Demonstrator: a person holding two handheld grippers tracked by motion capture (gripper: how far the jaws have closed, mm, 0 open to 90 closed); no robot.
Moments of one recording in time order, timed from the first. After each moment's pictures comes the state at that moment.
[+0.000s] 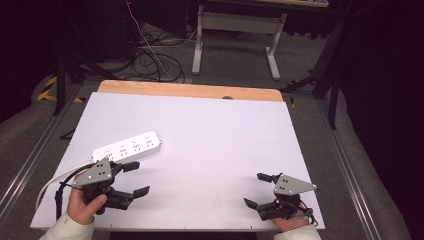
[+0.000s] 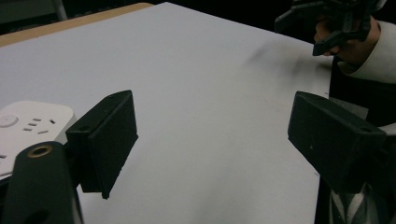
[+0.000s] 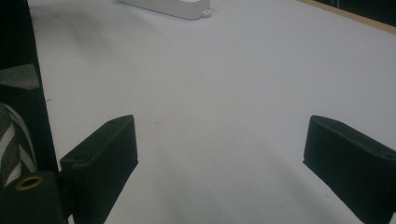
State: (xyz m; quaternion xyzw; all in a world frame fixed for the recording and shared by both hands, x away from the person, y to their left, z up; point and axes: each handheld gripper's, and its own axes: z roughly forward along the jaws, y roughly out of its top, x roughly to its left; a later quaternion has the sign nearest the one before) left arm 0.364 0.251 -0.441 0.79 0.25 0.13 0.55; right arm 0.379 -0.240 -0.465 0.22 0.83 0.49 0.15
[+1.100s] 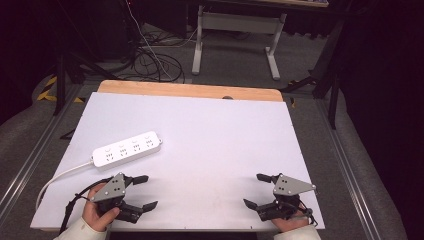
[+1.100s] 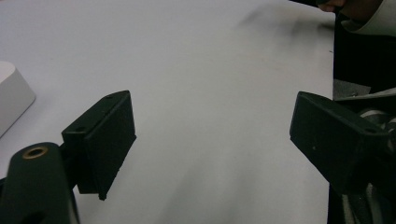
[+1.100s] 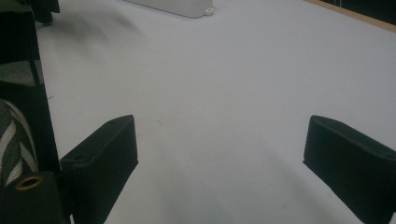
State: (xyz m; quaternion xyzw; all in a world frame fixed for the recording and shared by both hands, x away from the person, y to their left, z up) left arm 0.357 0.237 -0.489 0.81 0.23 0.11 0.53; right arm 0.378 -0.239 -0.466 0.22 0.83 0.49 0.15
